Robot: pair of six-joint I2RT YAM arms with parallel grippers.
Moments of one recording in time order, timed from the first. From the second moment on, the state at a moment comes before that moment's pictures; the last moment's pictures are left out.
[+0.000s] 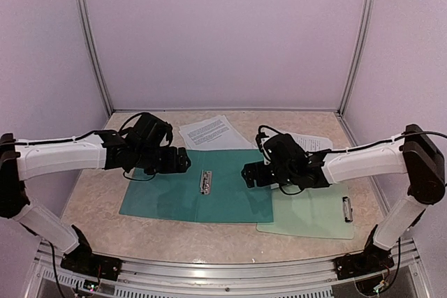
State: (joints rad) left arm -0.76 1.43 0.97 -0.41 -0.16 -0.64; right arm 0.89 1.64 0.90 0.02 0.24 0.46
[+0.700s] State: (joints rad) left arm -0.76 1.57 1.04 -0.22 0.00 -0.52; right arm 0.64 1.59 0.82 0.05 0.18 0.47
